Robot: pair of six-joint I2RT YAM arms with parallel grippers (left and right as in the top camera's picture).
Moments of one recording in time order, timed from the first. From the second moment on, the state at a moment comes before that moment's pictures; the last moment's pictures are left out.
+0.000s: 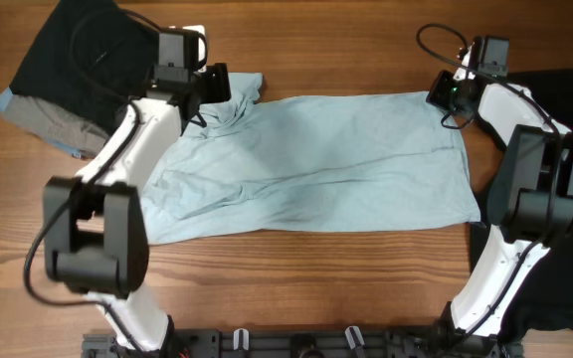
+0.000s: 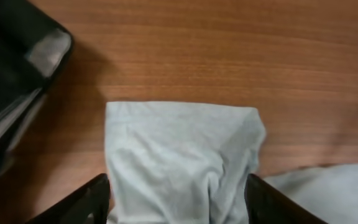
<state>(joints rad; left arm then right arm) -0.16 1.93 1.35 -0.27 0.00 -0.21 -0.16 2.18 1.48 -0.40 -0.15 0.29</state>
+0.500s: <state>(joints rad) -0.17 2.18 1.35 -0.03 -0.08 -0.20 -0.16 1.94 1.46 -0.61 -0.16 0.28</state>
